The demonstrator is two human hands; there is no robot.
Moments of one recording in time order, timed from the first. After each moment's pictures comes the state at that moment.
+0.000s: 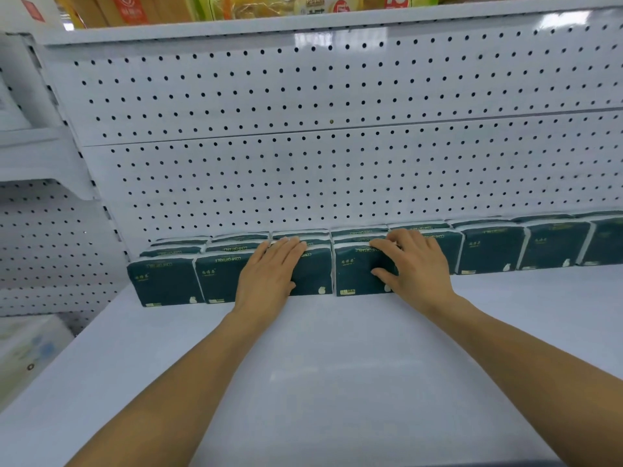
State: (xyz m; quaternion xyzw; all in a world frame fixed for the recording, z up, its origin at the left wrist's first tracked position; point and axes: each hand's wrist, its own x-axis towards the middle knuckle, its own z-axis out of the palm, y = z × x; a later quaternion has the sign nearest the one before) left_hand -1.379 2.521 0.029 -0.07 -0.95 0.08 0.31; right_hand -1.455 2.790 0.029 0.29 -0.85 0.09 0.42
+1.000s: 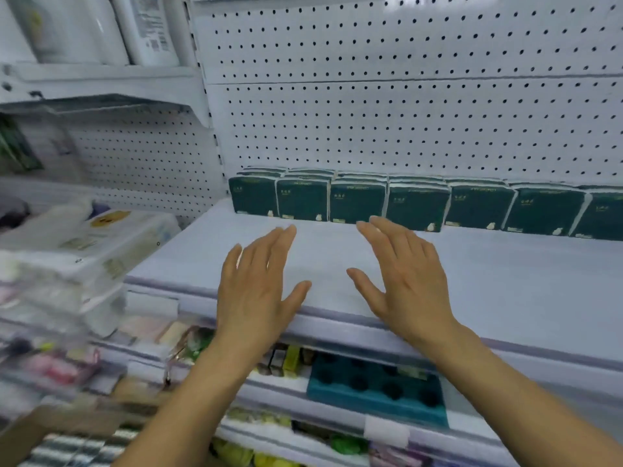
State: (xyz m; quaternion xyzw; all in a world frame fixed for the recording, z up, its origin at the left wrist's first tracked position) left_hand -1.129 2.563 0.016 0.09 -0.92 -0.01 0.38; right_hand -1.239 2.753 0.027 0.40 -0.82 0.20 0.37
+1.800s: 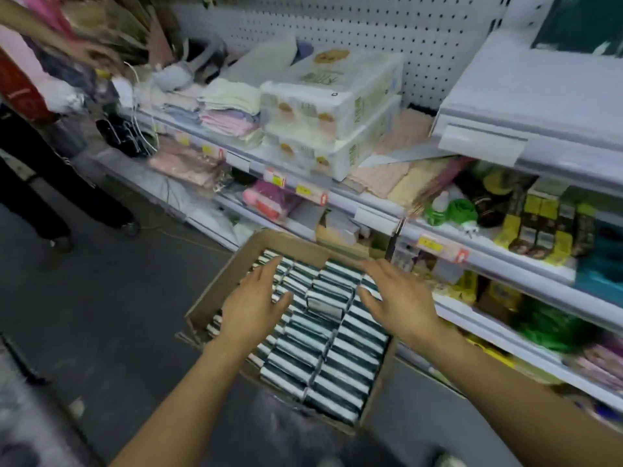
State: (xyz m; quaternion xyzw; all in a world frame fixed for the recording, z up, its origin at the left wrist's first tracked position) left_hand -0.738 2.292 -0.176 0.37 -0.92 -0.14 0.06; right_hand -0.936 2.462 -0.168 0.57 -0.80 0.17 0.03
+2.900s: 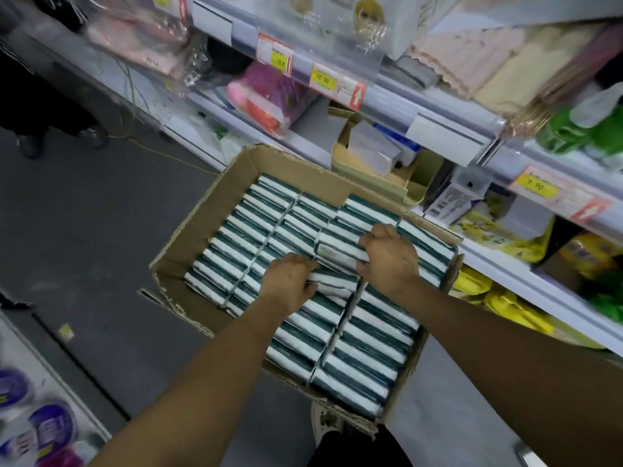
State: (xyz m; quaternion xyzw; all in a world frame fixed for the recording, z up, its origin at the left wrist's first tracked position) left_hand -0.774 2.242 -0.391 0.29 -0.92 -0.20 -0.16; right_hand -0.951 2.352 -0.363 0.52 -0.84 -0.02 -0.16
